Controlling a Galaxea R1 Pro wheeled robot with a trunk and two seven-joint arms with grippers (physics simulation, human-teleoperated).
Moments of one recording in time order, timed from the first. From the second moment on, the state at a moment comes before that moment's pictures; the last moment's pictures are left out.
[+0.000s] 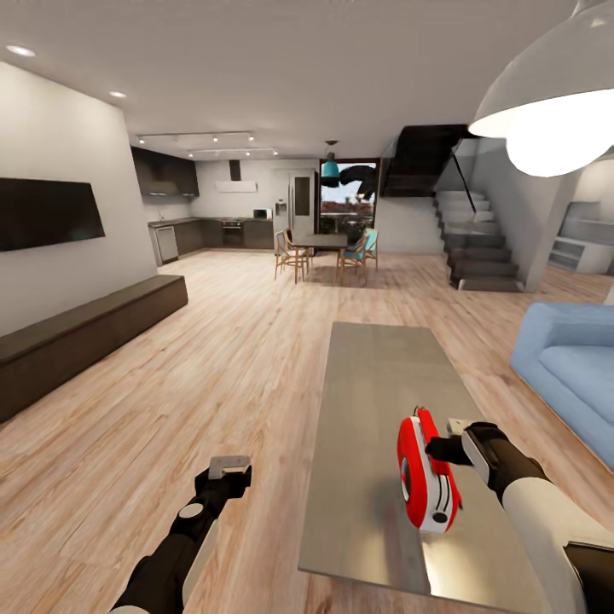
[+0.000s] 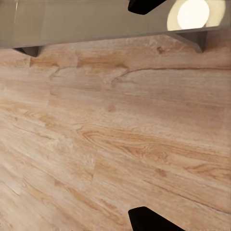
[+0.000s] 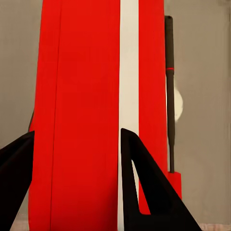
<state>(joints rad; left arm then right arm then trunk) -0.43 -0.10 0.00 -0.80 -0.01 0.12 0.07 -0.85 -0.18 -0.11 -0.45 -0.02 0.67 0.11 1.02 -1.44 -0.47</state>
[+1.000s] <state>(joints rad) -0.43 -0.10 0.00 -0.80 -0.01 0.12 0.07 -0.85 -0.18 -0.11 -0.45 -0.03 0.63 0.11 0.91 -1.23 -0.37</state>
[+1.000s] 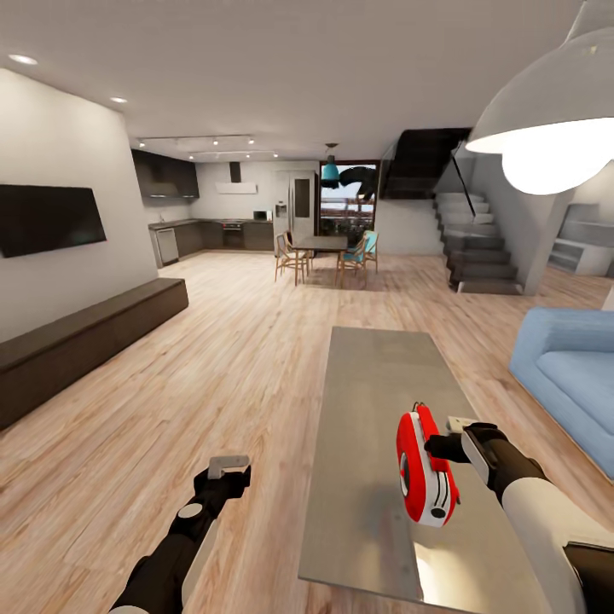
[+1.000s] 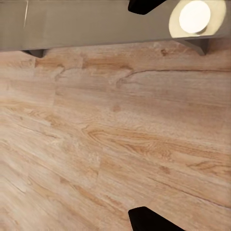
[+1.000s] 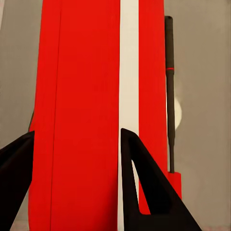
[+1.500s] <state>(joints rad) -0.43 -0.09 0.00 -0.80 -0.01 0.13 0.07 -0.84 -0.18 -0.10 -0.45 0.07 0.62 0.35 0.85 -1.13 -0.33</state>
